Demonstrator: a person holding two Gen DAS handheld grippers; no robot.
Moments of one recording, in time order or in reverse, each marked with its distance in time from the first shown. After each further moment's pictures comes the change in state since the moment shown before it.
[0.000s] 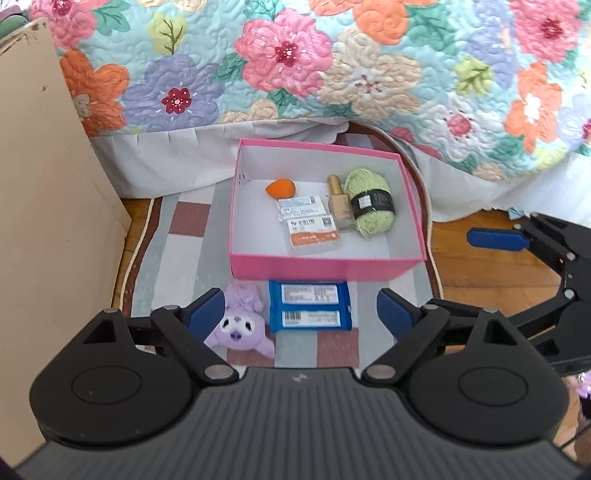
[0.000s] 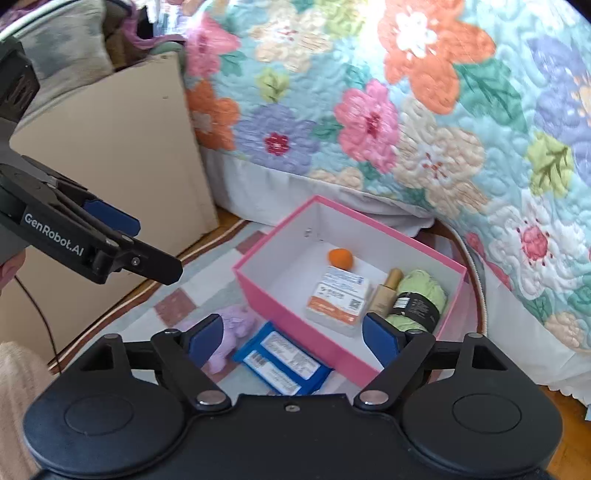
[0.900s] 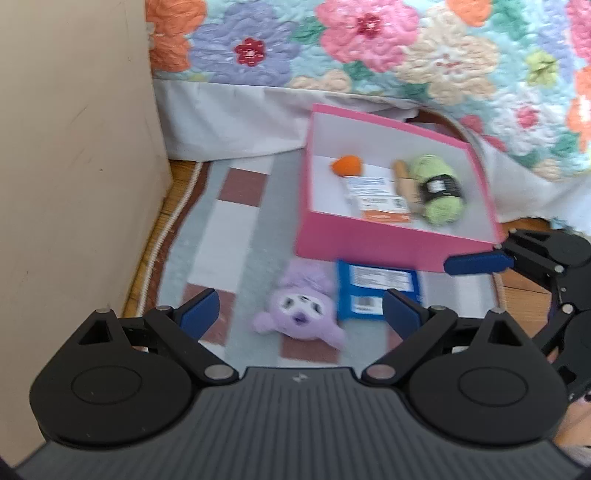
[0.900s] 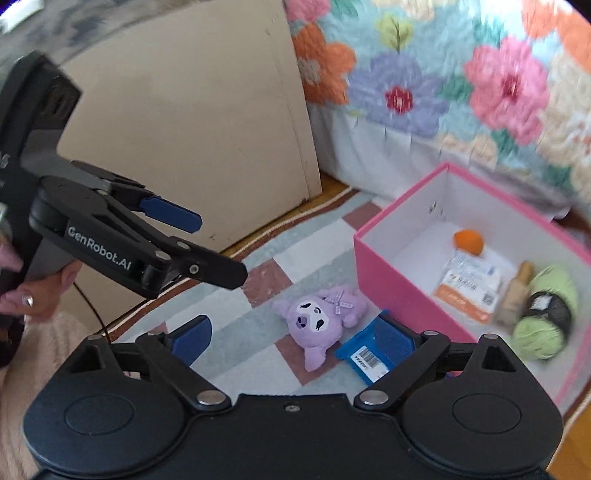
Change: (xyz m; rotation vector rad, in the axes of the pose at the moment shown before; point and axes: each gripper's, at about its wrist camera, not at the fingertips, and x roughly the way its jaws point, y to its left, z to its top) left arm 0.066 0.084 -0.067 -0.077 -0.070 0.060; right arm 0.115 0.058 -0.024 -0.030 0.064 0.264
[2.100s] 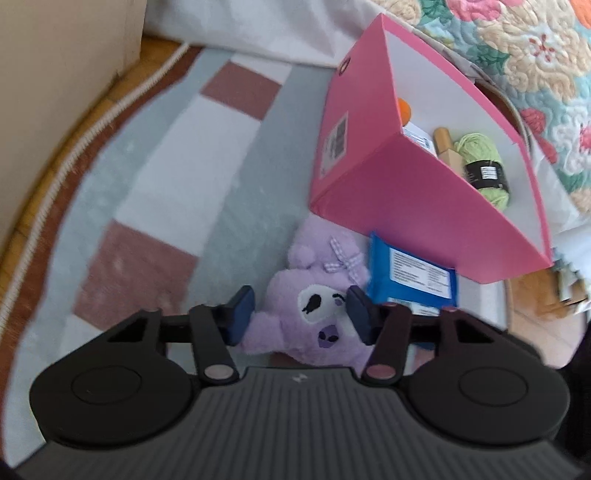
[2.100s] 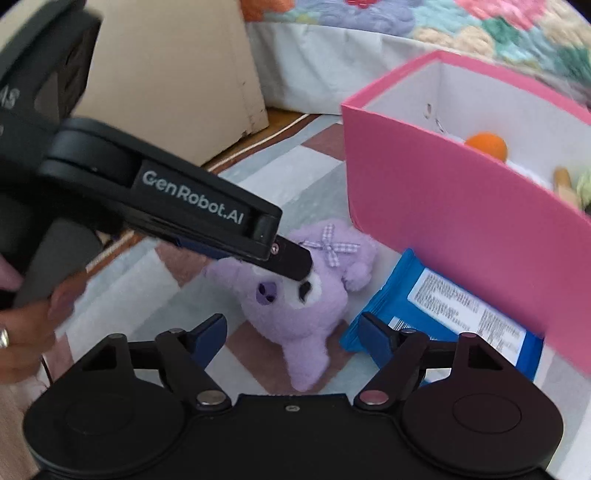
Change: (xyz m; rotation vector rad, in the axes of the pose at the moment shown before) left arm 0.154 0.052 -0.031 -0.270 0.148 -0.224; right arm 0.129 -0.001 -0.055 0.168 -0.011 -0.153
